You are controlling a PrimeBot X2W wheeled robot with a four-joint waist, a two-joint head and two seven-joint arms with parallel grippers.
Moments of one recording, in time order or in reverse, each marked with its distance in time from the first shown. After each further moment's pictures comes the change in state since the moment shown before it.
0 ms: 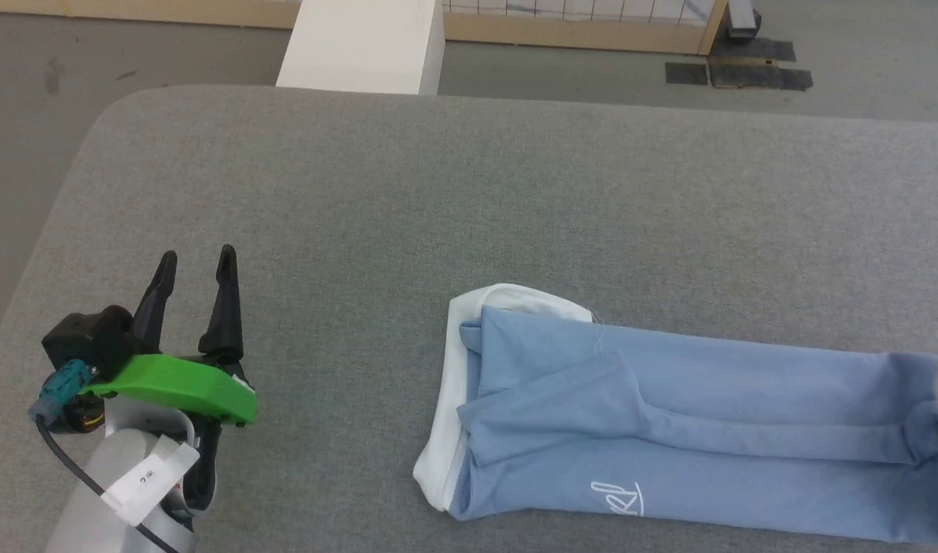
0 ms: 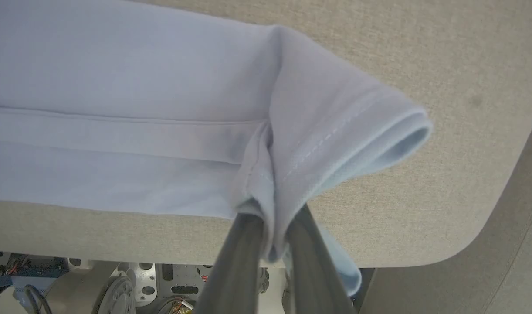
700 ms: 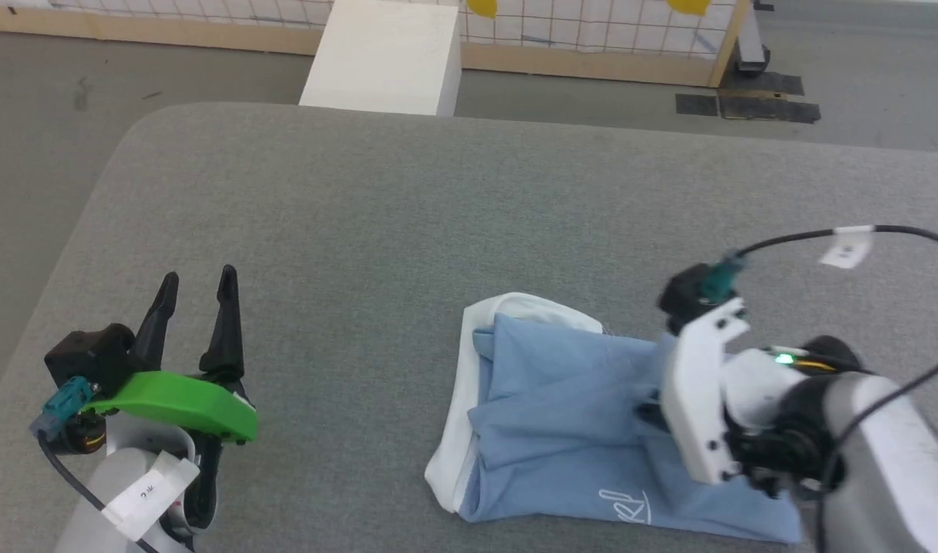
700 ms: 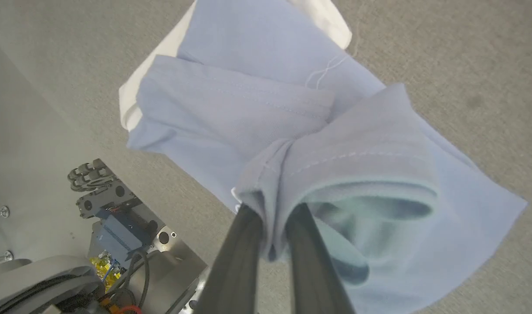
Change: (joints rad) left arm 0.048 0.006 -0.002 -0.030 -0.018 0.022 0.021; right arm -0.131 0.179 0.504 0.027 0.230 0.000 -0.194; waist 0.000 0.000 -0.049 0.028
